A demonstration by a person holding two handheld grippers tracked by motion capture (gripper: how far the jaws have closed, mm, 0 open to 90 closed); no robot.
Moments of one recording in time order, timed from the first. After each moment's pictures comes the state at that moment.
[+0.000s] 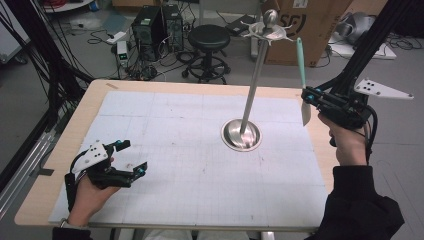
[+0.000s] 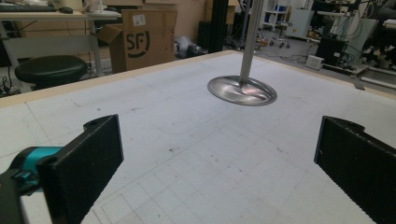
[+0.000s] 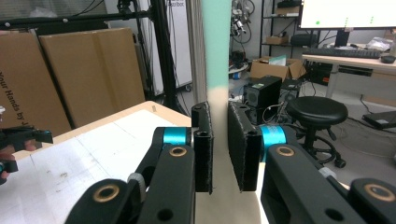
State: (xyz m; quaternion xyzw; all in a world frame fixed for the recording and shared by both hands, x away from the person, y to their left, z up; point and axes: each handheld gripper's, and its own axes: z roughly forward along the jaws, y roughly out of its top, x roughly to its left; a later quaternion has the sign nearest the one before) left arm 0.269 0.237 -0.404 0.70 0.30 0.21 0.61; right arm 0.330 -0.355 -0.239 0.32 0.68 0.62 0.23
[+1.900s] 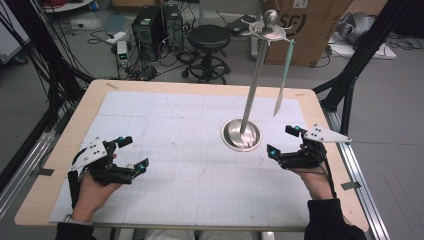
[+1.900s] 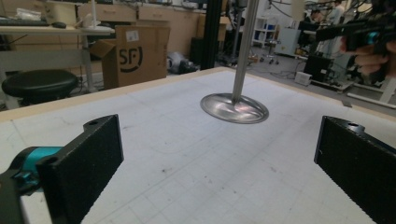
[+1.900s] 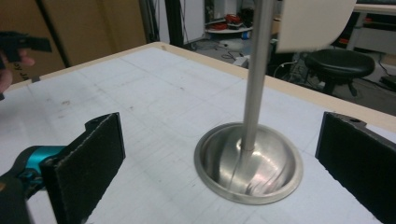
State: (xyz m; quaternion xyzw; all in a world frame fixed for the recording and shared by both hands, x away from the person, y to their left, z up) left arm 0.276 0.234 -0.401 0.68 0.28 0.20 0.65; right arm 0.299 -0.305 -0.356 0.32 0.73 0.56 0.21
